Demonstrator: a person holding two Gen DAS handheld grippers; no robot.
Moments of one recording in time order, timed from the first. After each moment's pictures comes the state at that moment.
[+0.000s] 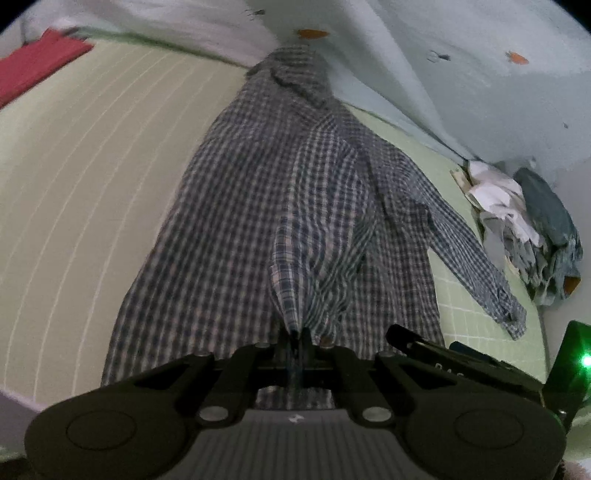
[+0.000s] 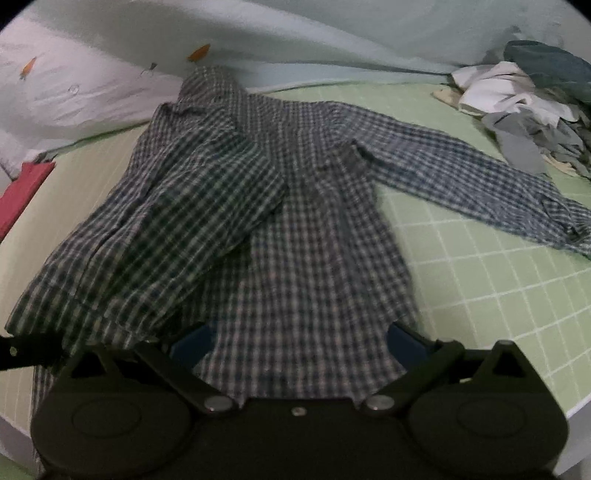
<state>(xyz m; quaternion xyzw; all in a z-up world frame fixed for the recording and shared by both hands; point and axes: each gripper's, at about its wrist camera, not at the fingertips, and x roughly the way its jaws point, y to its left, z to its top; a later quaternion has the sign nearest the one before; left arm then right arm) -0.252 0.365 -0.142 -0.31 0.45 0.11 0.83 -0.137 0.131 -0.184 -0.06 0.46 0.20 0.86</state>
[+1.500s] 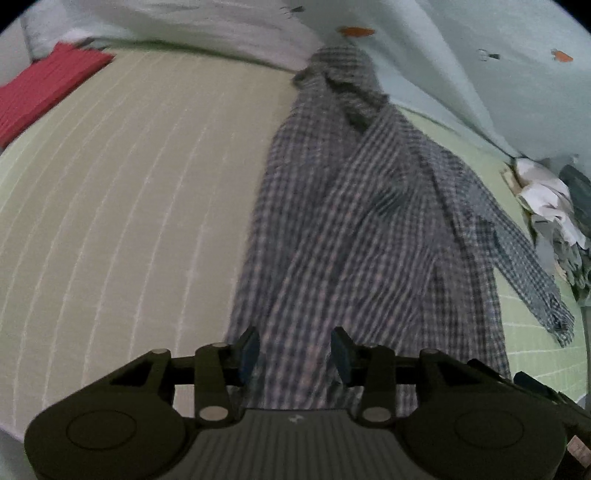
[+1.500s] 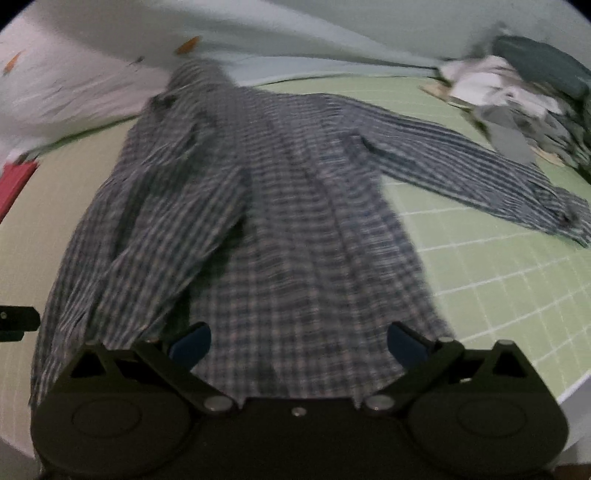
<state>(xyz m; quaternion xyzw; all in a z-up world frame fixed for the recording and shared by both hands) -0.215 0.428 -0.148 -0.25 0.48 0.15 0.83 -0.140 0.138 -0.186 -0.05 0.47 0.15 0.87</state>
